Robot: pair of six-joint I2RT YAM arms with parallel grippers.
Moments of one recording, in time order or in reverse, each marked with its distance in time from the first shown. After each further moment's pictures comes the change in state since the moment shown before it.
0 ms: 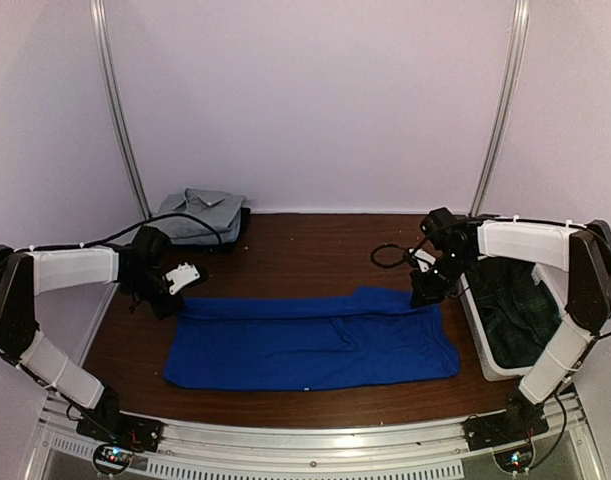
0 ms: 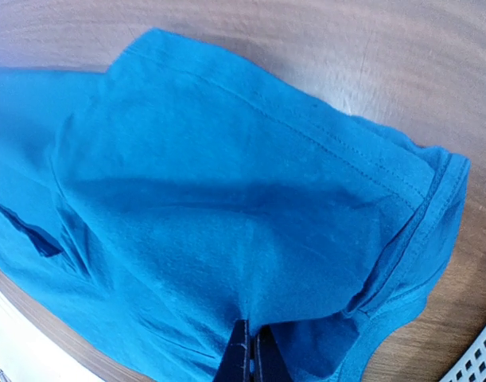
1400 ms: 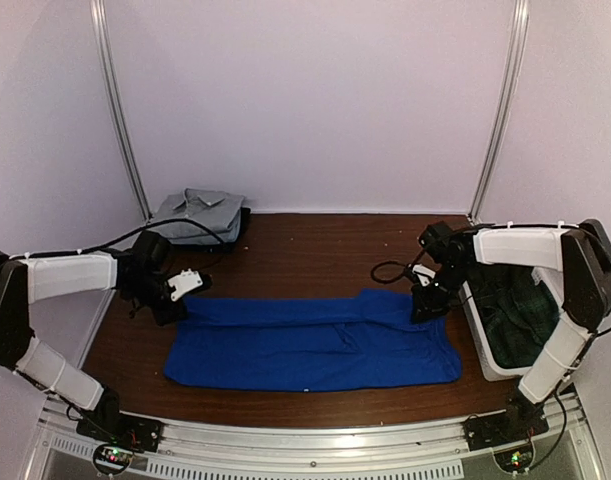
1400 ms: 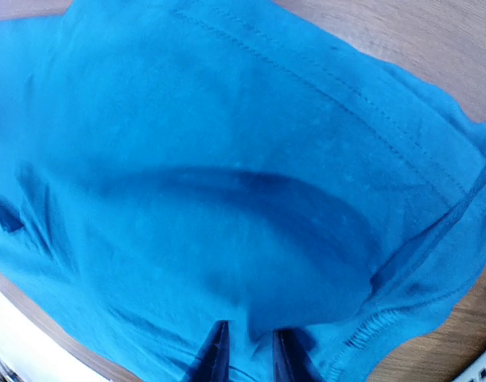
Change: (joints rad) left arm -0.036 -0.002 -0.029 0.000 0.031 0.024; right arm 0.002 0.030 -0.078 -0.003 -0.012 -0.027
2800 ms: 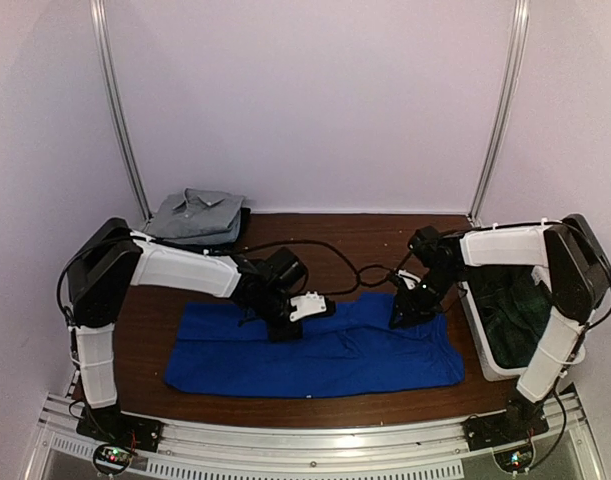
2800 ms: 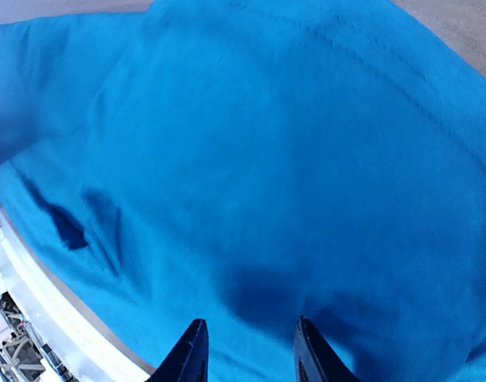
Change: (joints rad) left arm -0.611 0.561 0.527 0.076 0.040 -0.212; right arm 0.037 0.098 0.031 0.061 -0.190 0.026
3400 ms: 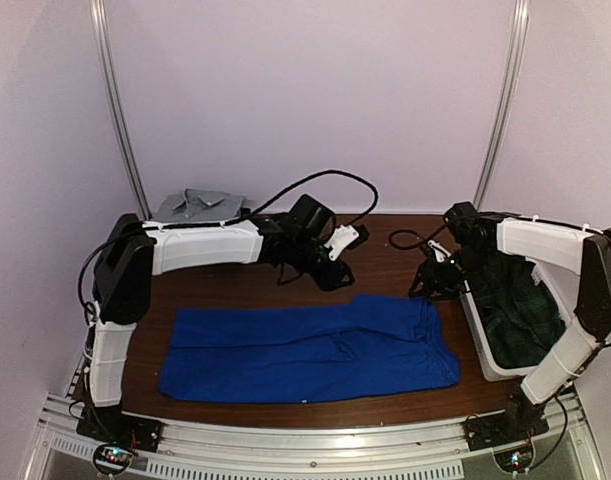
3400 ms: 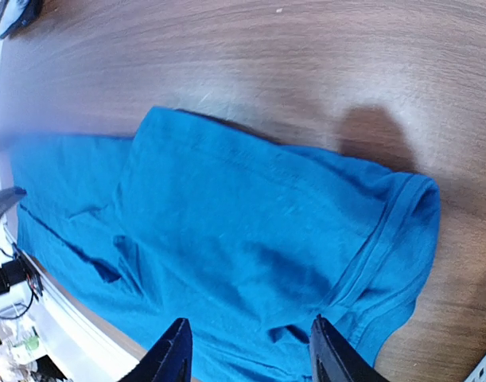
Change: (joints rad) left arm 0.011 0.126 0.428 0.064 0.085 -0.341; right arm -0.157 -0.204 -0.005 -0.034 -0.008 0.086
